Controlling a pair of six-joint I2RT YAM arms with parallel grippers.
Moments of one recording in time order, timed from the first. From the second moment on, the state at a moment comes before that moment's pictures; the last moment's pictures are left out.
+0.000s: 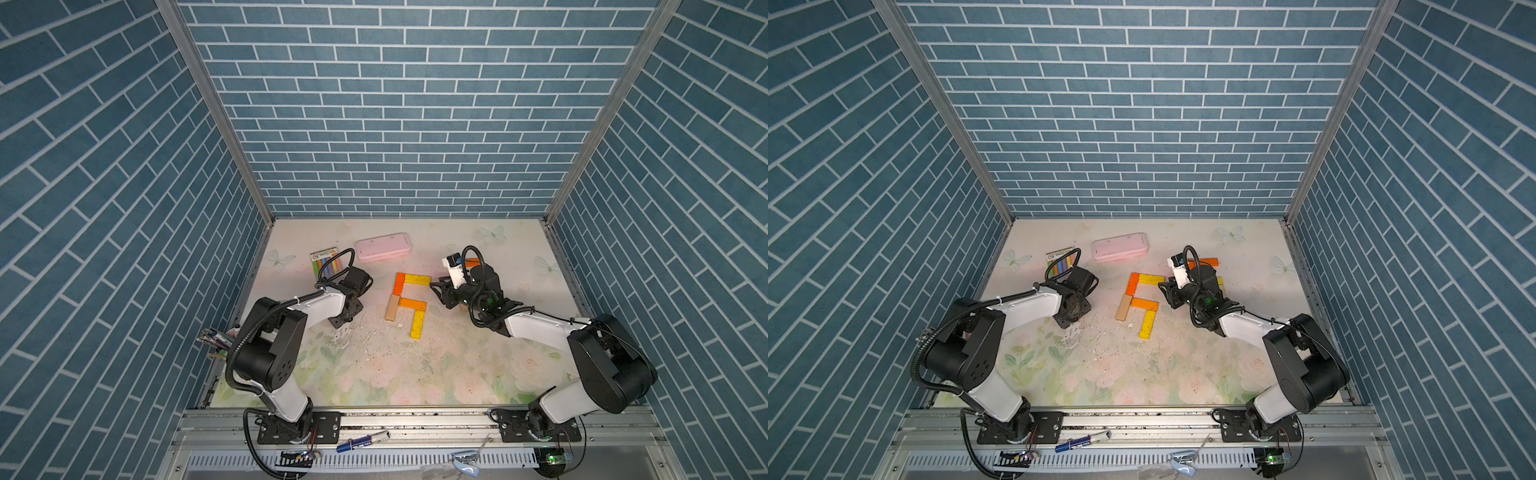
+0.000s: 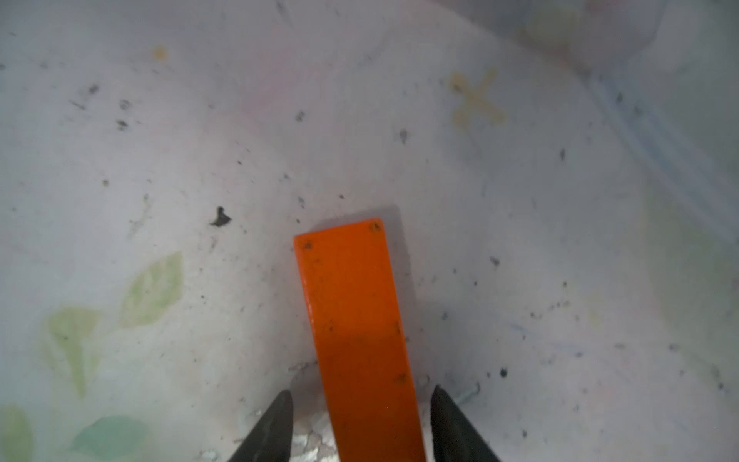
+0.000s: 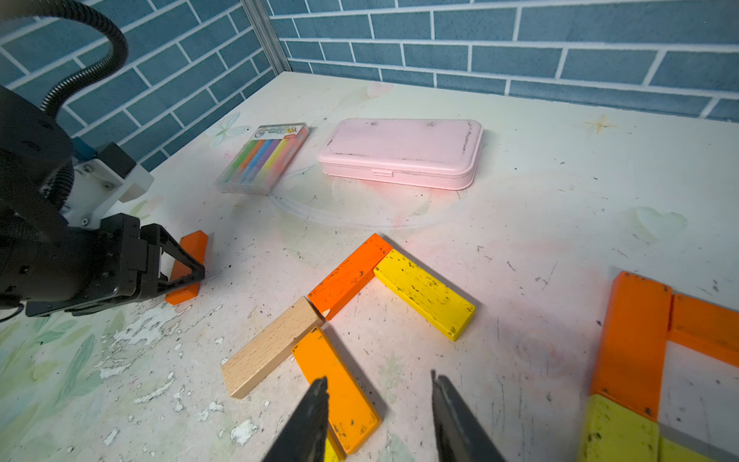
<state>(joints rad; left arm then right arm) -0.41 1.67 0.89 -0.52 -0.33 -1.11 0.58 1.52 0.69 0.38 -0.27 0.12</state>
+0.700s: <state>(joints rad) -0.72 1.48 0.79 -0.59 -0.25 -1.58 0.58 1.31 0.67 0.33 -0.17 0.17</state>
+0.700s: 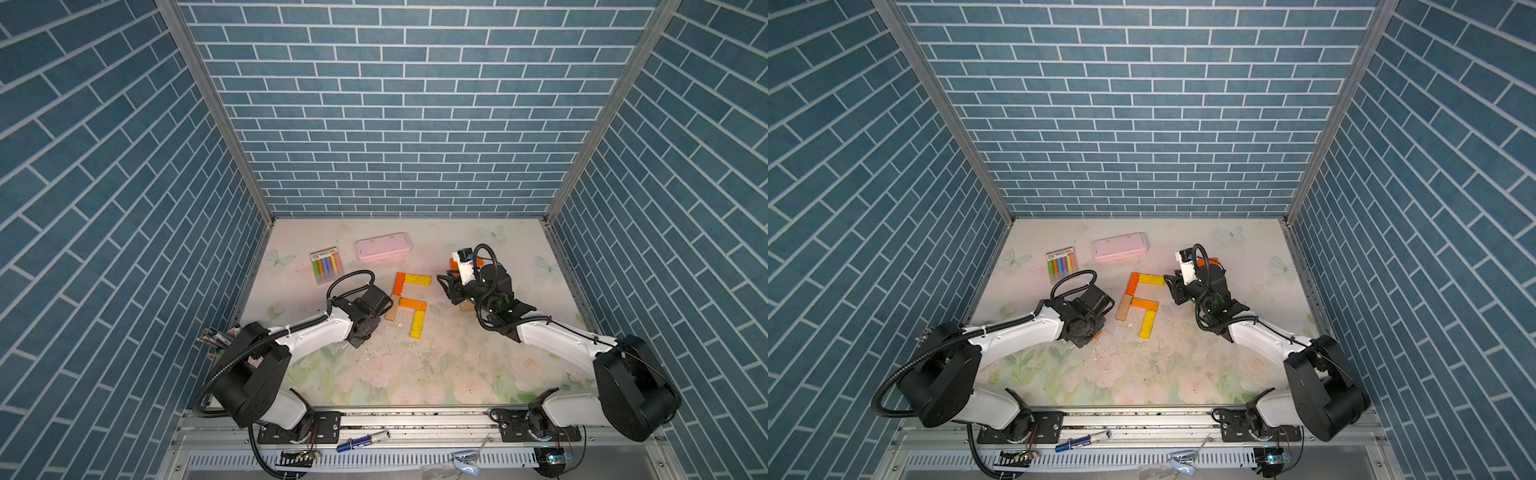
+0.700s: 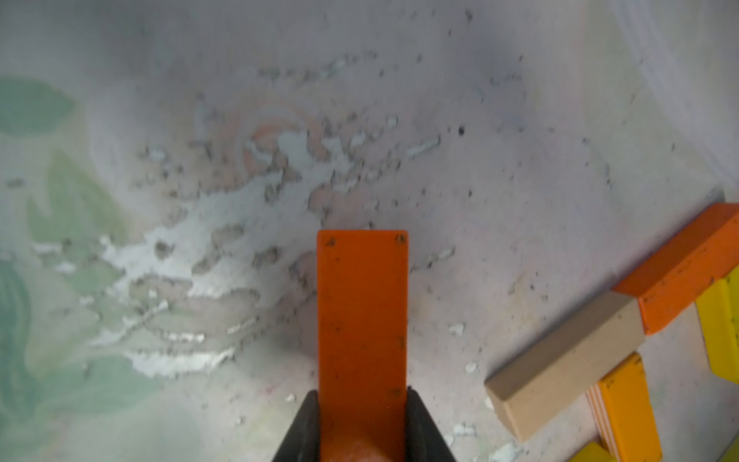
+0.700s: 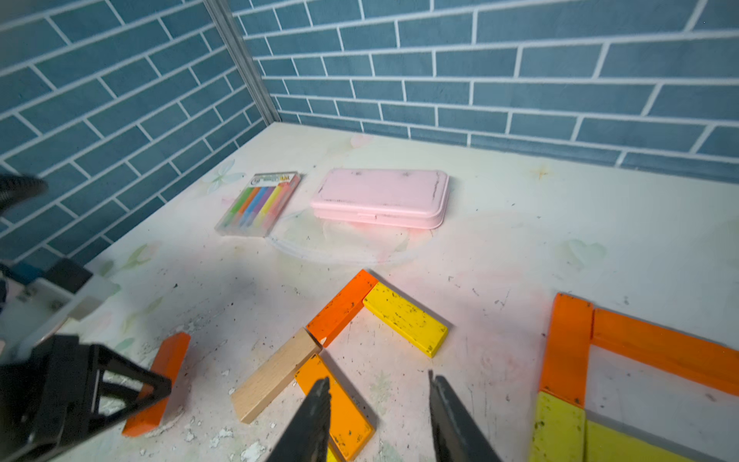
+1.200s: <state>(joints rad) -0.95 1.59 0.84 -0.59 -0.30 -1.92 0.58 0.98 0.61 0.07 -0.06 0.24</state>
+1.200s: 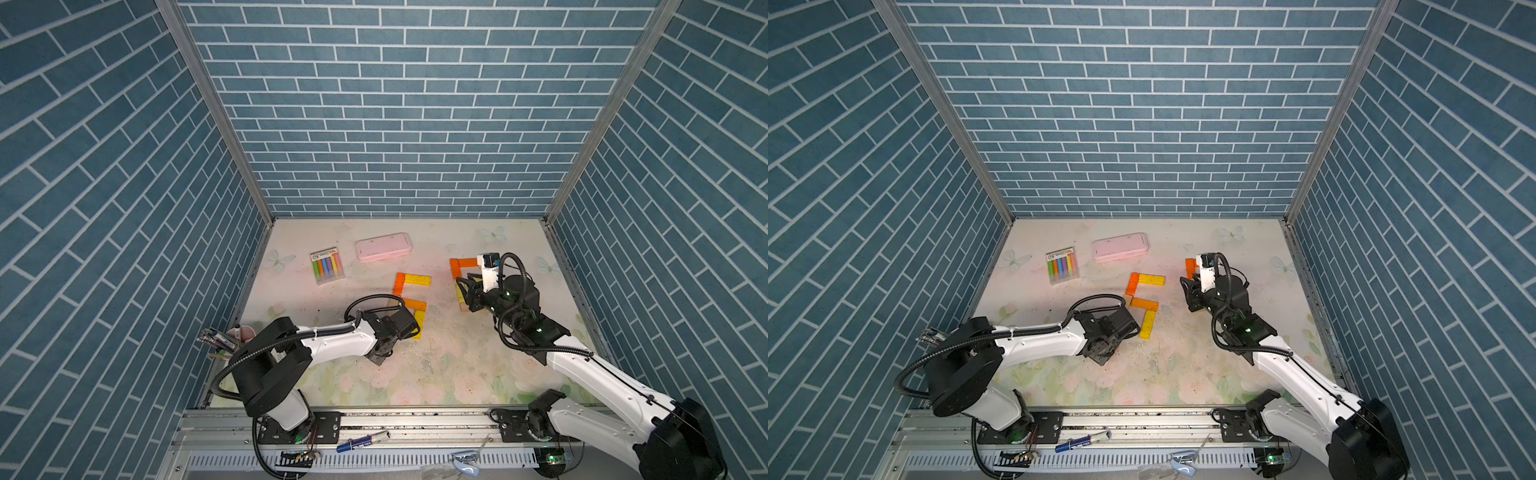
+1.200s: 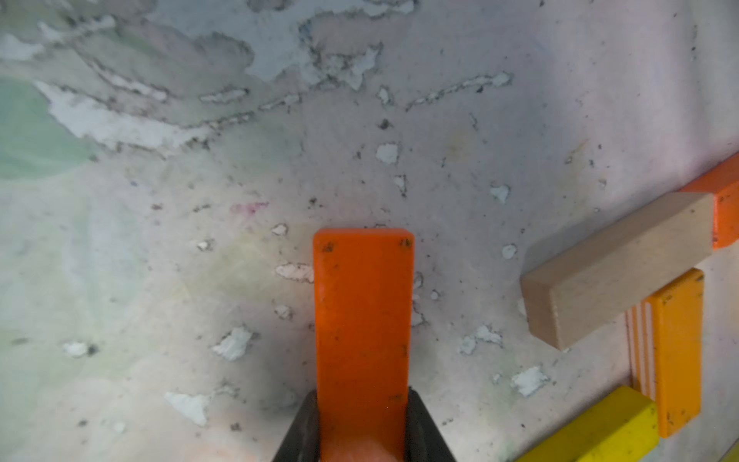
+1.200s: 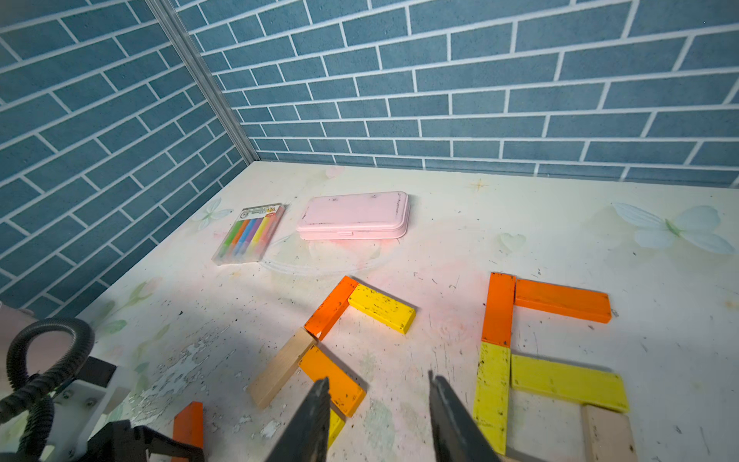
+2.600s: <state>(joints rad) -0.18 1.30 1.02 -0.93 0.22 -0.51 0.98 1.57 1.02 -0.34 -0.09 0.13</state>
